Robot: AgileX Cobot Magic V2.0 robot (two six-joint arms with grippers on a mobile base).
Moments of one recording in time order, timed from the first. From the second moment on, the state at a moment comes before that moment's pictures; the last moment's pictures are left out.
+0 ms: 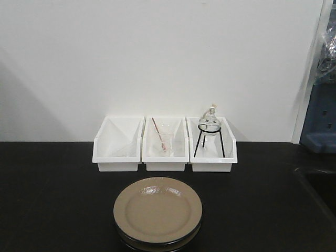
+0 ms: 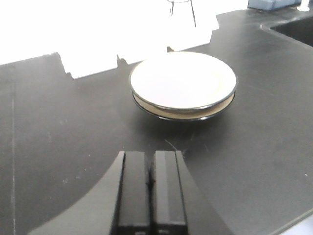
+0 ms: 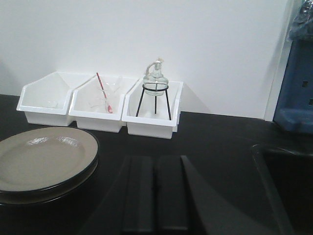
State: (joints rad) left arm 0.02 0.40 -0.46 -0.75 0.64 0.86; right arm 0.11 0.44 -0.33 0.66 0.07 -0.72
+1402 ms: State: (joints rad) left arm 0.00 -0.01 0.03 -0.21 0.18 0.25; right arm 0.11 0.43 -0.33 0.68 0.06 -0.73
